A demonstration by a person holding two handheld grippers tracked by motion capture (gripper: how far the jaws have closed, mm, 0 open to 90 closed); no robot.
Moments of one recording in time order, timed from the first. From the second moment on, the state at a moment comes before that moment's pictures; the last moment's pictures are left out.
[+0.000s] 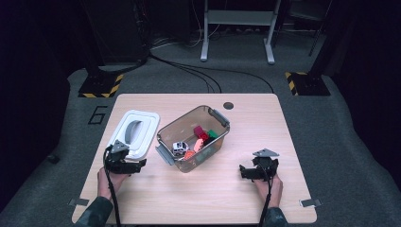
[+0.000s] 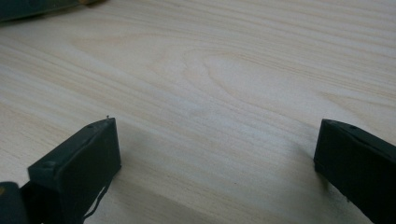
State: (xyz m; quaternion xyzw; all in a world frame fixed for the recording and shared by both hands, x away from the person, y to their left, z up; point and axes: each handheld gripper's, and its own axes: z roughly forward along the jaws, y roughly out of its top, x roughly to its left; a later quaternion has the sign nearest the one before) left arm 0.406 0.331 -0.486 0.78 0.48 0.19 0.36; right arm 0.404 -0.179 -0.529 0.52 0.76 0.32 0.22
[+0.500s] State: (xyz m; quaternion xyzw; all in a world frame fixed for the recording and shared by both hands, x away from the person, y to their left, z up) left arm 0.463 0.362 -0.479 0.76 0.53 0.18 0.34; right arm 0.404 -0.179 -0.529 0.52 0.76 0.32 0.22
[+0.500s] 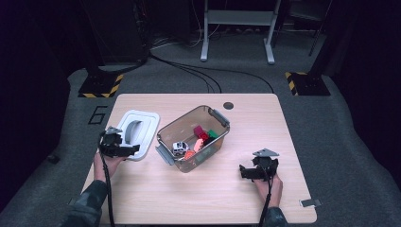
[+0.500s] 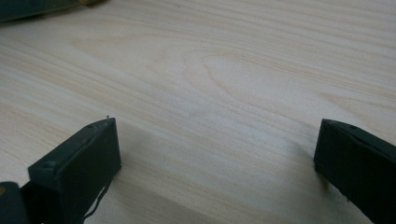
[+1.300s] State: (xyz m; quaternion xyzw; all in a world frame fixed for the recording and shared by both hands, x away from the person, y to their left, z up) left arm 0.515 0.368 -0.503 0.73 0.58 0.19 0.32; right arm 0.405 -0.178 -0.529 0.52 0.76 0.32 0.22
